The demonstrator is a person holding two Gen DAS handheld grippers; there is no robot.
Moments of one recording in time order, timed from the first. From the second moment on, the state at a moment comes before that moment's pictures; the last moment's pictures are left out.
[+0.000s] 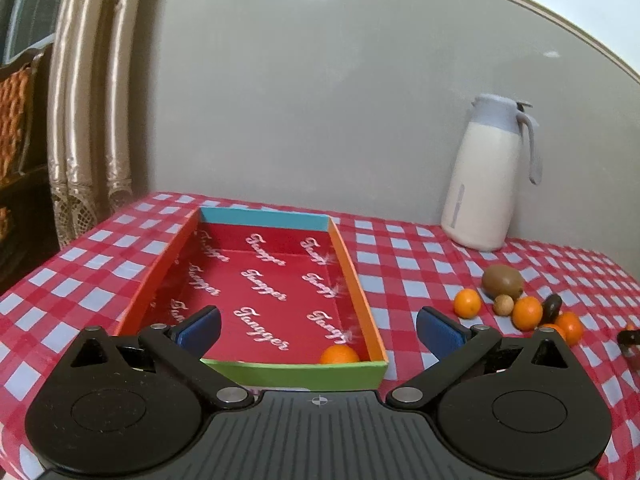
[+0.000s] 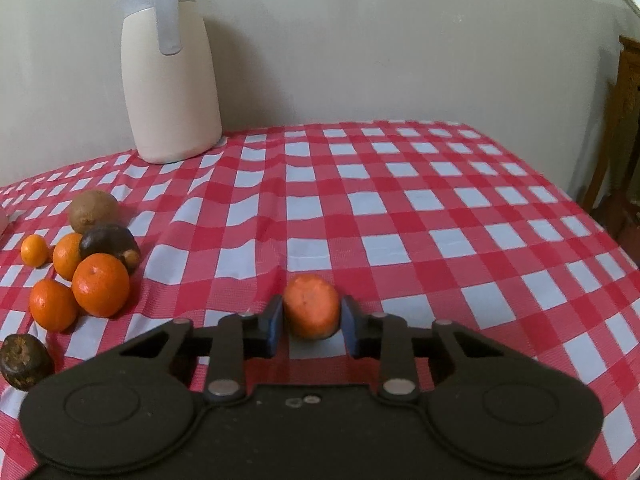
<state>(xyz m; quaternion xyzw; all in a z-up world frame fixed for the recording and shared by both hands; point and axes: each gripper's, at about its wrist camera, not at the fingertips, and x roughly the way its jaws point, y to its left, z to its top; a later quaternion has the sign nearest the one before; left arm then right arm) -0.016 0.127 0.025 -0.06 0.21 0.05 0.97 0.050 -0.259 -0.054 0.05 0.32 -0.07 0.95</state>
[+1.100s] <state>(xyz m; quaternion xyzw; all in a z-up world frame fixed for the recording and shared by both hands) -0.064 0.241 0.018 -0.14 0.19 0.22 0.95 0.046 0.035 0.004 0.03 0.24 0.34 0.91</state>
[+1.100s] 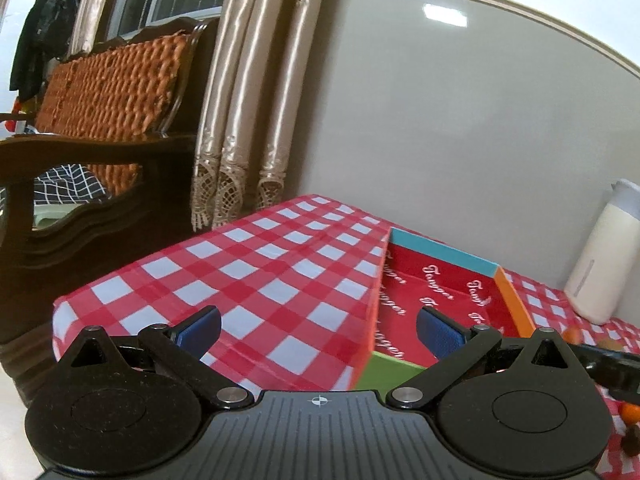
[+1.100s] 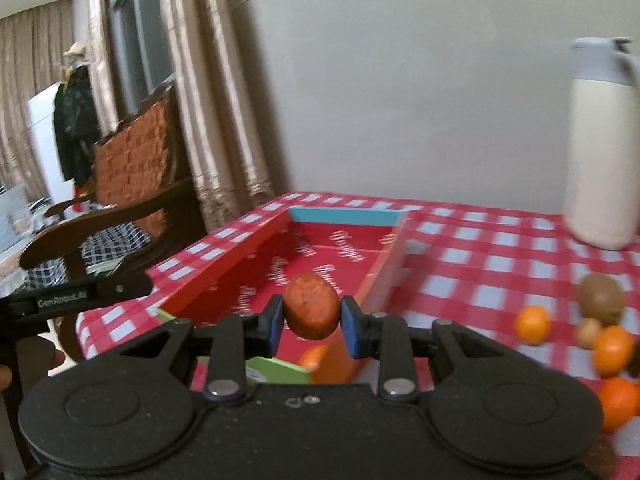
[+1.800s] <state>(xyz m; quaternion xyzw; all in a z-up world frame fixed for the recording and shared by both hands) -0.058 0.224 0.020 -0.11 0.19 0.19 0.96 0.042 0.016 0.007 0.05 0.23 0.30 0.93</state>
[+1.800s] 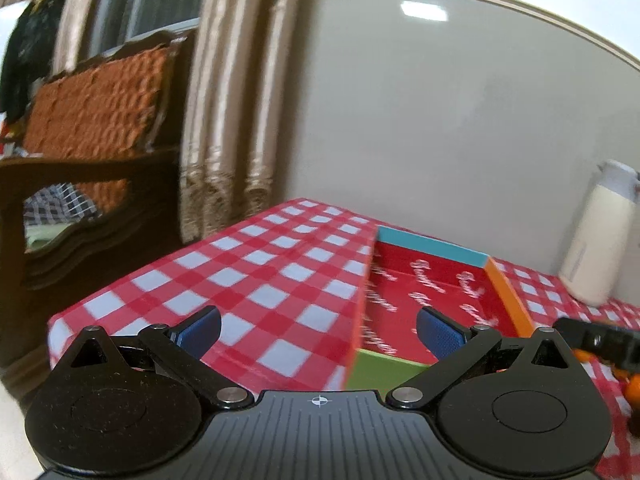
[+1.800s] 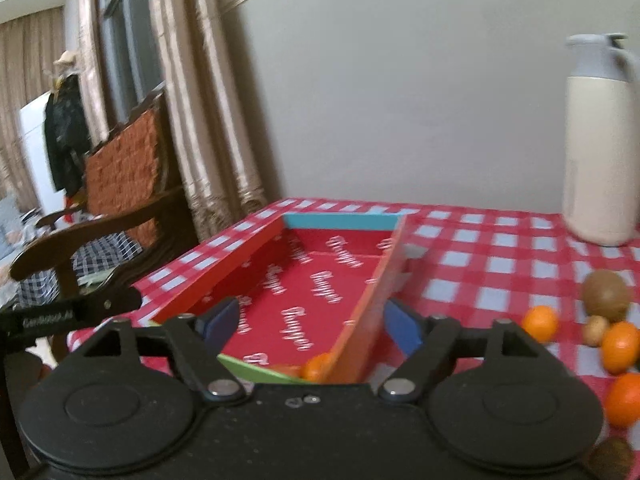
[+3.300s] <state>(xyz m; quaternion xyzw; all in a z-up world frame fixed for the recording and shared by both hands) 0.018 -0.067 -0.020 0.02 0.29 -0.15 0.94 -0.029 -0.263 0.002 0.15 0.19 -0.13 0.96</state>
